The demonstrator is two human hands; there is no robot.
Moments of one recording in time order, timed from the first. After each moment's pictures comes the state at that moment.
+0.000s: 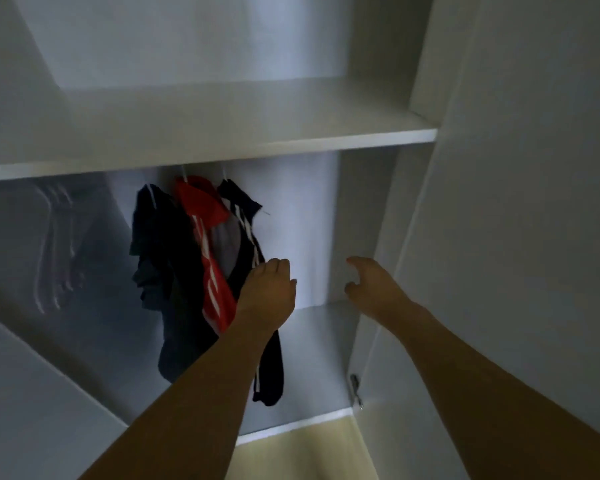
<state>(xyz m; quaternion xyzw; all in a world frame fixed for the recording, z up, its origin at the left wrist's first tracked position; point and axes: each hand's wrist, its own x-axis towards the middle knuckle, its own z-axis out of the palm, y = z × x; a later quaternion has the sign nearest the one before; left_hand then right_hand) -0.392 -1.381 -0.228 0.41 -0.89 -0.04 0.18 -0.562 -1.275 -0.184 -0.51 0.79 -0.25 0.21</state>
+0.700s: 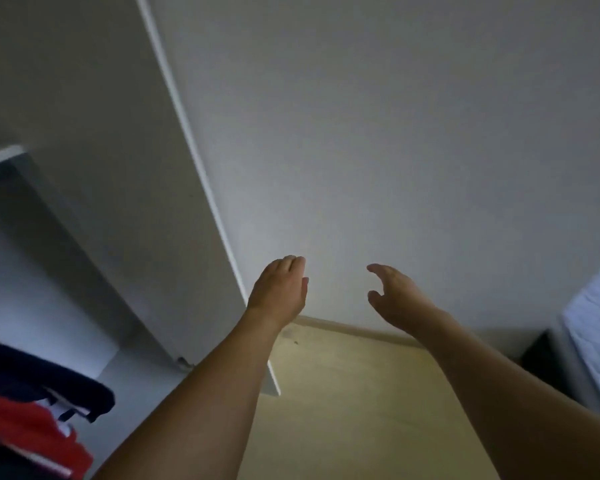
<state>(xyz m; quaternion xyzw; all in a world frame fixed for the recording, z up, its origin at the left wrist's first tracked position) -0.407 -0.897 -0.205 -0.15 -0.98 -0.10 0.12 -0.385 -0.671 -0.196 -0.04 0.96 -0.26 0.02</state>
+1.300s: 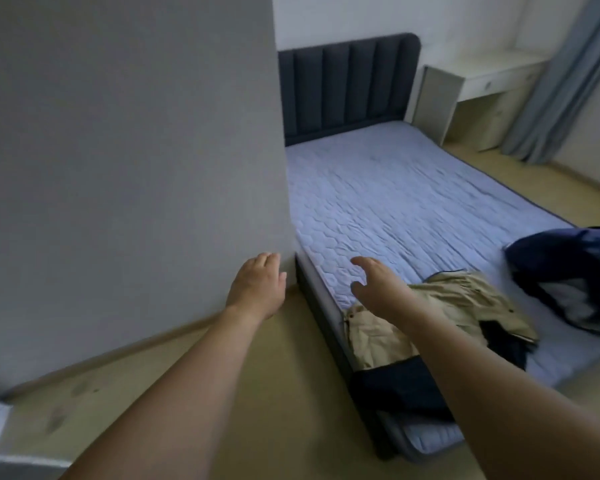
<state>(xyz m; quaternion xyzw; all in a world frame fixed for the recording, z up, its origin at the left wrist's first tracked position) -0.262 -0.299 -0.255 -0.39 -0.91 -0.11 0.01 -0.115 -0.123 -0.236 0.28 0.92 -0.29 0.00</state>
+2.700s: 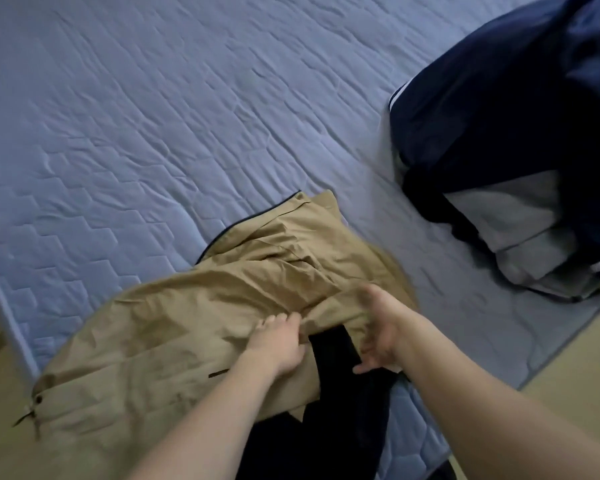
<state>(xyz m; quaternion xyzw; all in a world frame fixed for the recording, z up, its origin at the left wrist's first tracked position) -0.061 0.463 -0.856 -0.45 -0.78 0.19 -0.38 0.072 0.607 -0.841 0.67 0.08 -0.71 0.20</state>
